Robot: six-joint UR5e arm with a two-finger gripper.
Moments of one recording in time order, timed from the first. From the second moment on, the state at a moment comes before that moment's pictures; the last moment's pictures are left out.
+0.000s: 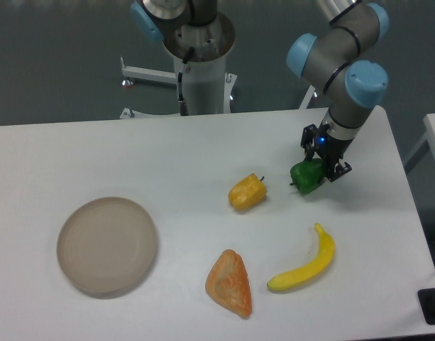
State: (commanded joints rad) arm 2.59 -1.96 -1.67 -1.11 1.43 1.73
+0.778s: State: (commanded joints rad) arm 2.58 -1.96 -1.67 -1.11 1.42 1.71
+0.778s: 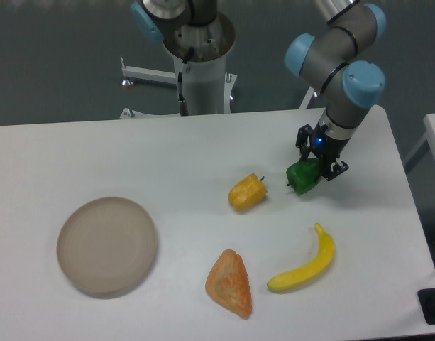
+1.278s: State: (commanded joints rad) arm 2.58 -1.97 -1.66 -1.11 1.42 1.71
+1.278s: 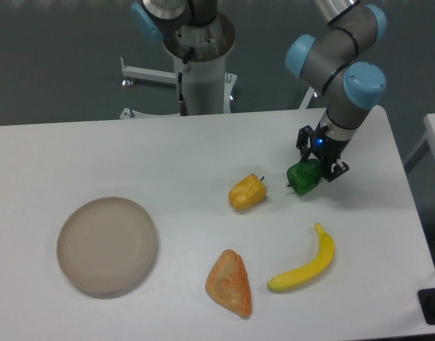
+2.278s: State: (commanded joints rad) arm 2.58 -1.98 -1.65 -1.11 1.42 1.71
